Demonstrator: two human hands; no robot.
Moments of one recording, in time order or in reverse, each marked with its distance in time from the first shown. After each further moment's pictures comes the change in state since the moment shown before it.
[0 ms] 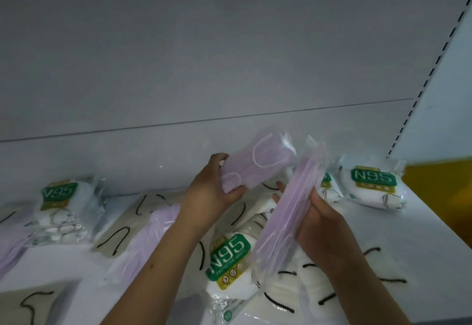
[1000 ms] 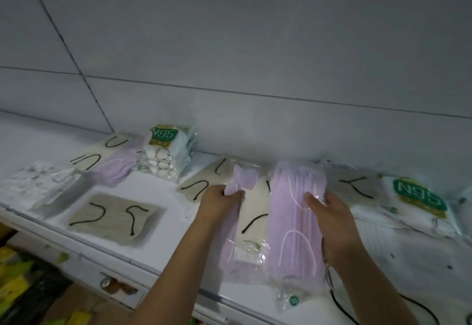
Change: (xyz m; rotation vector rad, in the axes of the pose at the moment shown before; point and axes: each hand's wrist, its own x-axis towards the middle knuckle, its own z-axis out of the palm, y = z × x) left_hand -0.079 -0.123 -0.038 -0.273 0.209 -0.812; right_hand 0.014 -0.077 0.108 0.615 -0.250 0.752
